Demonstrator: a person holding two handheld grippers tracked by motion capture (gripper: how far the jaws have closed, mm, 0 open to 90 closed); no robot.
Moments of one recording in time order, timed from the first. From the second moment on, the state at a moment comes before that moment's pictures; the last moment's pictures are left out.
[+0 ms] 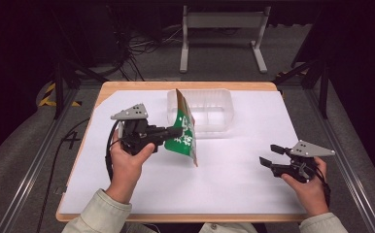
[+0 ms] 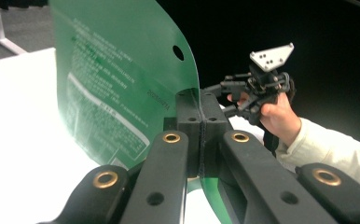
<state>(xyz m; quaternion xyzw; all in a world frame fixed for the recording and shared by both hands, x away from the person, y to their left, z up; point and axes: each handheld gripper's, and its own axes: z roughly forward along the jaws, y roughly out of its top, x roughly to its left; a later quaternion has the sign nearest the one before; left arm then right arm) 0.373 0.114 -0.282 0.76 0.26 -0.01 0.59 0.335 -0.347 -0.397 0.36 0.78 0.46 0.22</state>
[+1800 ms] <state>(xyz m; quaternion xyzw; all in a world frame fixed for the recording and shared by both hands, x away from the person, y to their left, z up) 0.455 0.080 -0.218 0.78 0.15 0.08 0.60 0.321 -0.353 -0.410 0.37 0.78 0.46 0.21</state>
